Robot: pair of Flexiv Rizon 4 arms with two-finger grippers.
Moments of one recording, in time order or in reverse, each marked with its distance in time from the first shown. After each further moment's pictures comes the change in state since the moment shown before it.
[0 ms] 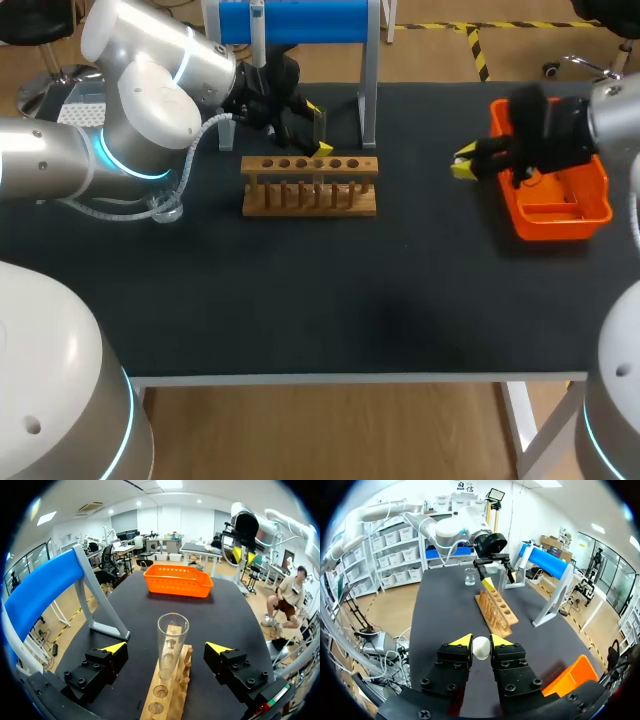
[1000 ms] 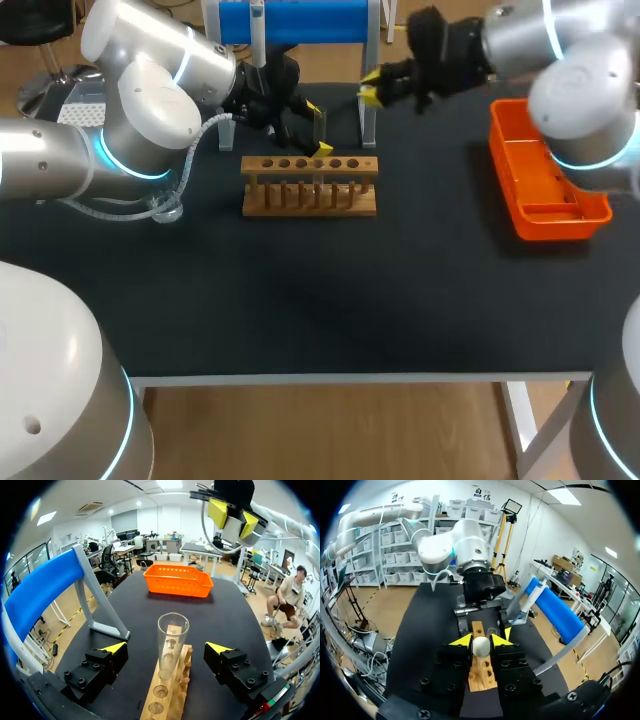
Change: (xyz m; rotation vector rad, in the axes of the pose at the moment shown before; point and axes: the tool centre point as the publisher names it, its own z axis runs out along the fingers) left arm 0.000 0.000 0.000 0.000 0.000 0.000; right arm -0.049 0.142 0.100 -0.080 0.055 -0.169
